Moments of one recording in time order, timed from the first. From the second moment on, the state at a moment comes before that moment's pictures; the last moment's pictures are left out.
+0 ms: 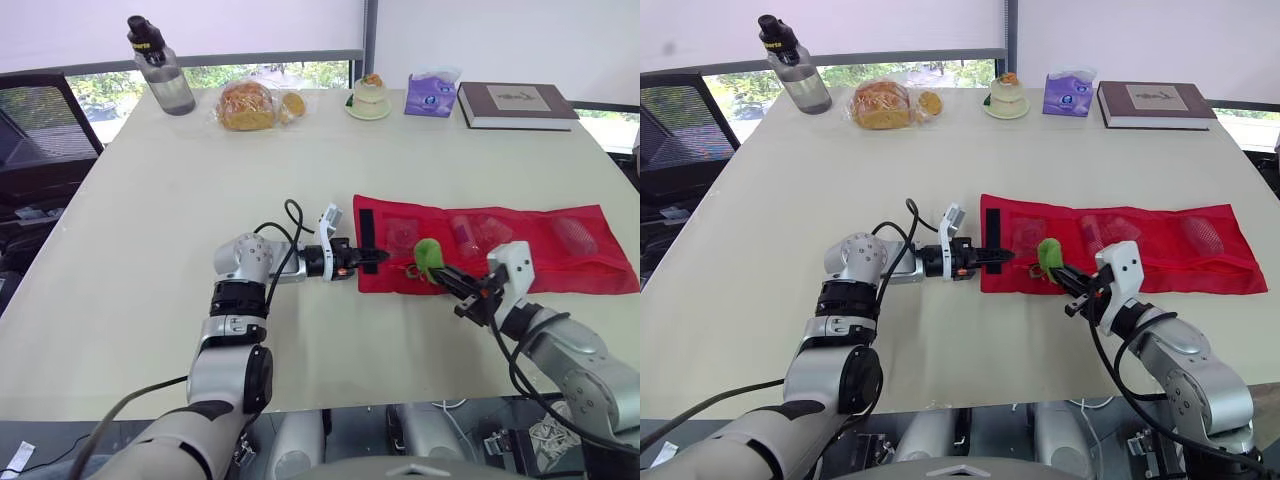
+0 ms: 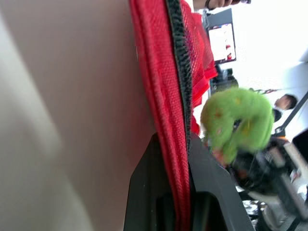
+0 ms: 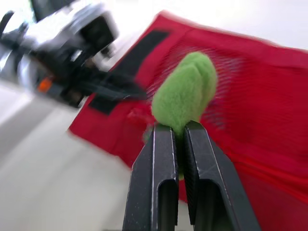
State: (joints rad) left arm -0.74 0.18 0.20 0.41 -0.69 1.40 -0.60; right arm 0.05 -0.34 -0.17 -0.60 0.56 0.74 0.44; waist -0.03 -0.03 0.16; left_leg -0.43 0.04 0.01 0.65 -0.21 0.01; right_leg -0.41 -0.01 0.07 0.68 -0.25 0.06
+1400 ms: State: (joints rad) left arm -0.56 0.71 0.09 0.41 -0.64 1.14 -0.89; right arm 0.01 -0.47 -0.64 -0.21 0.47 0.51 0.19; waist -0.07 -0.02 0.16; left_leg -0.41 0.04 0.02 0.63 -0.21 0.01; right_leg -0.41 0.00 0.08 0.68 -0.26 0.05
